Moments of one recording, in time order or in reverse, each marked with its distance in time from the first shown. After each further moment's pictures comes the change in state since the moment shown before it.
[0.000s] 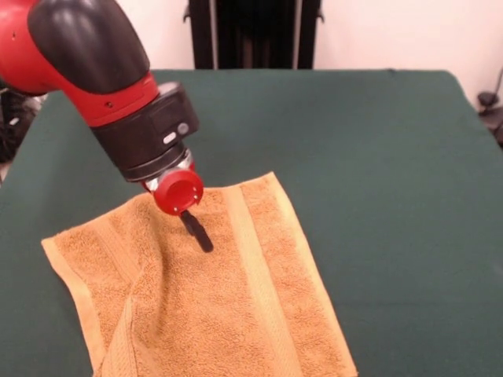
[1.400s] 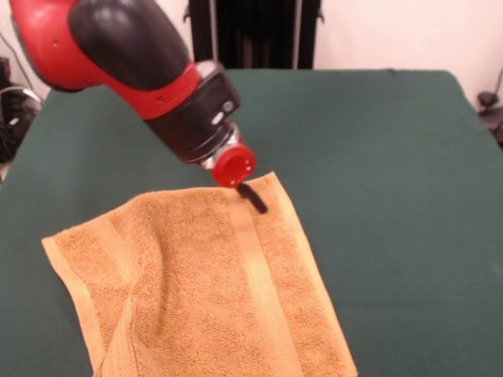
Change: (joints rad) arm 0.046 -0.026 -0.026 0.101 0.056 0.126 0.000
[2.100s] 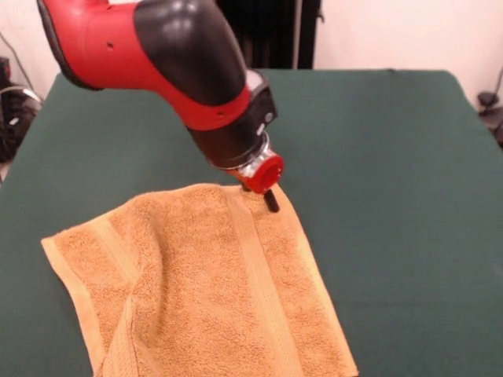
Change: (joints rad) arm 0.259 0.000 -0.229 -0.160 -0.040 0.135 0.008
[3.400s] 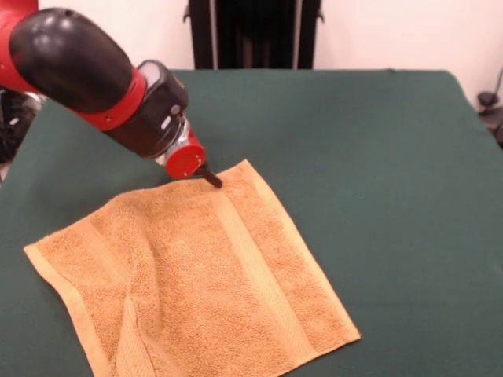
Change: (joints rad) arm -0.218 0.054 0.031 -0.002 0.074 0.210 0.000
